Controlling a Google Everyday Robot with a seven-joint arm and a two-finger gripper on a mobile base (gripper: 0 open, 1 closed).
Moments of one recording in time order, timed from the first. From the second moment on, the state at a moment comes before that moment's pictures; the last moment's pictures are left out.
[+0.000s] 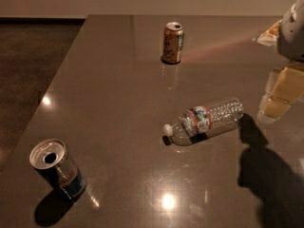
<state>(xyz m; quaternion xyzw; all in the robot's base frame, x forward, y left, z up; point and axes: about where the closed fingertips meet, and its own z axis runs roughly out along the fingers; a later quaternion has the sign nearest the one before) 0.438 -0.216 0.978 -0.60 0.78 -0.04 0.16</state>
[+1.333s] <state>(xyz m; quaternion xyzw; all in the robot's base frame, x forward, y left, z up) 0.461 -0.179 0.915 -0.70 0.70 -0.02 0.13</state>
